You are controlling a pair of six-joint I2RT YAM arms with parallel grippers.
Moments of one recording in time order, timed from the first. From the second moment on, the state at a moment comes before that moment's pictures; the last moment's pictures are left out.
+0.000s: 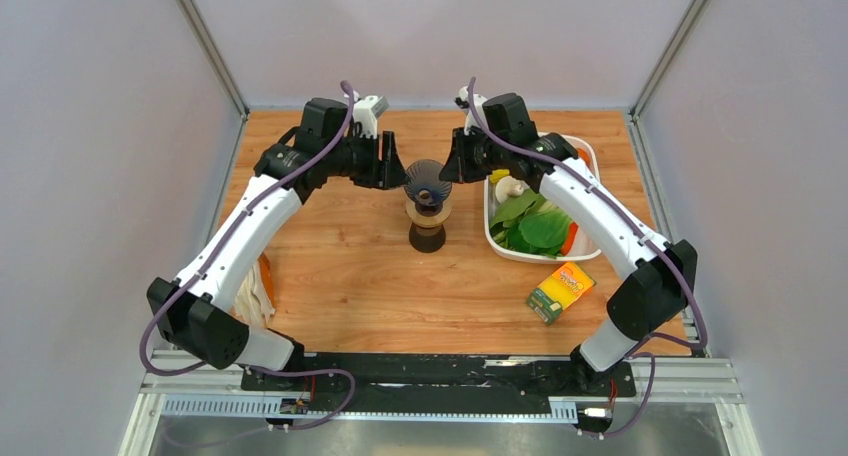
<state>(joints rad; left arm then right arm) -0.43 1.40 1.48 -0.71 0.43 -0.29 0.55 1.62 1.61 -0.63 -0.34 0.33</state>
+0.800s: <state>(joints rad) -0.48 1.52 1.48 -0.65 0.45 -0.29 0.53 1.62 1.55 -0.65 -0.34 0.31</state>
